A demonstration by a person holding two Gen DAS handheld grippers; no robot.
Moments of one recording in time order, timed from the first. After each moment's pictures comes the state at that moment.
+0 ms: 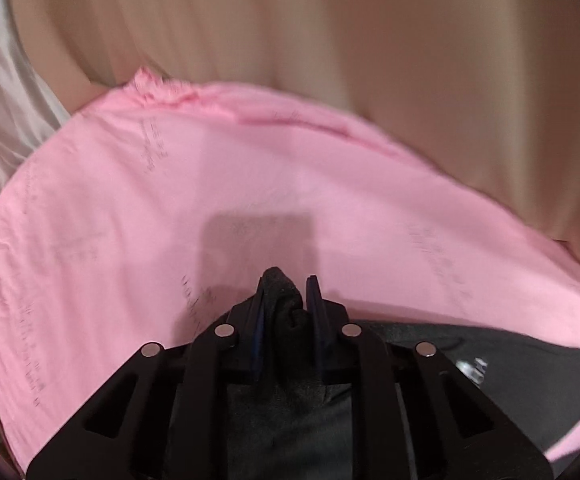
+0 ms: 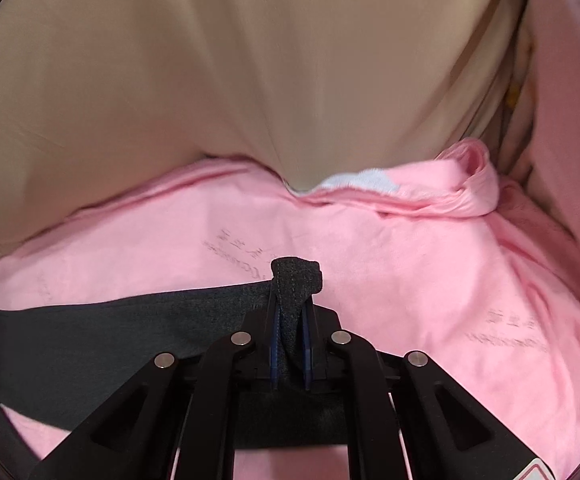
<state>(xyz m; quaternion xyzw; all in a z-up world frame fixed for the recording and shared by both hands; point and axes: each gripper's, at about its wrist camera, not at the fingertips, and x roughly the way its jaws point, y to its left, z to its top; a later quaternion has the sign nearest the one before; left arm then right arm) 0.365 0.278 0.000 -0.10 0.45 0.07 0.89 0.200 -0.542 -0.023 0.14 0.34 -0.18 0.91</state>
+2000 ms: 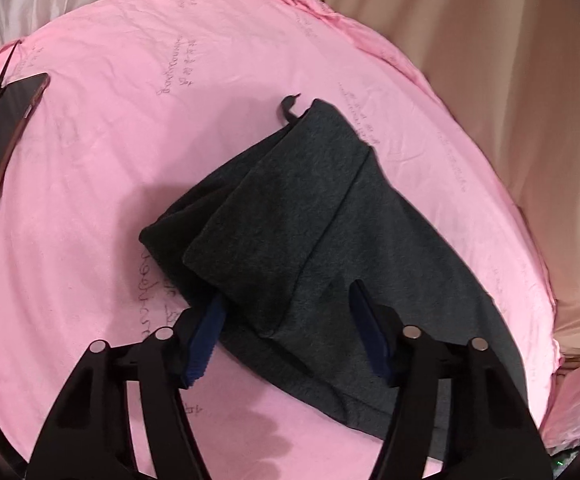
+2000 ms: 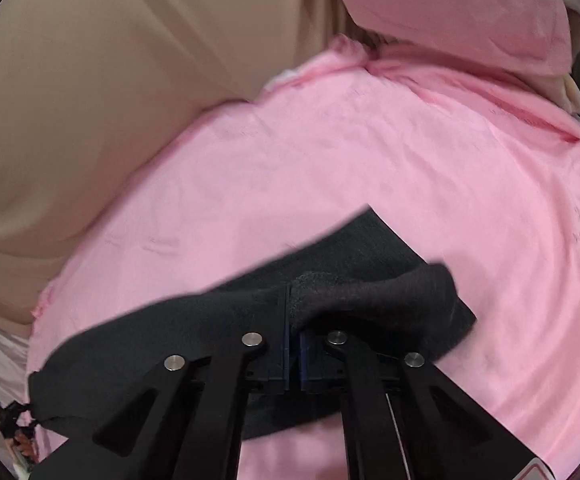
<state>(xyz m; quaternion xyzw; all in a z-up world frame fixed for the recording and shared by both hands) 0.126 0.337 -0.057 -0.29 0.47 0.10 0.83 -0.026 -0.466 -0.041 0.31 0.26 -0.15 0.90</state>
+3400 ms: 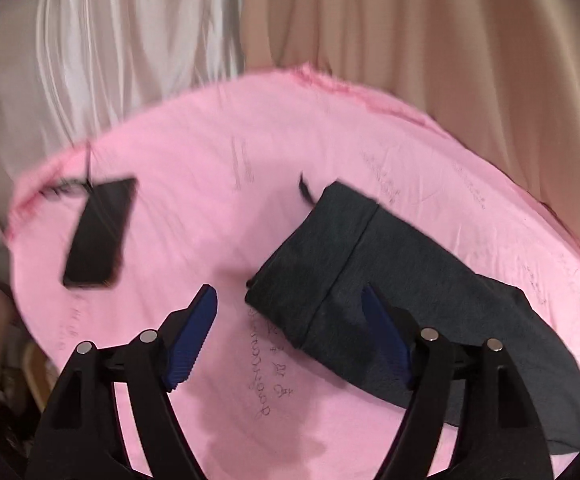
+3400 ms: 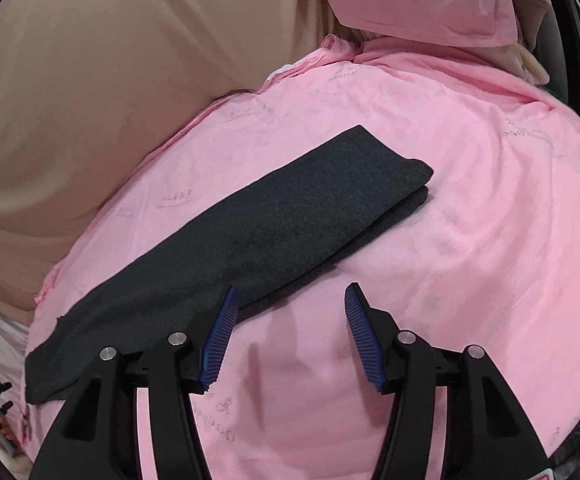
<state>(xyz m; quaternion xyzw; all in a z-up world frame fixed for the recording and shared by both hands) 0.075 0.322 0.015 -0.14 0.39 0.19 0.89 -0.080 -0.424 -0.097 0.33 0.31 -0.18 0.87</state>
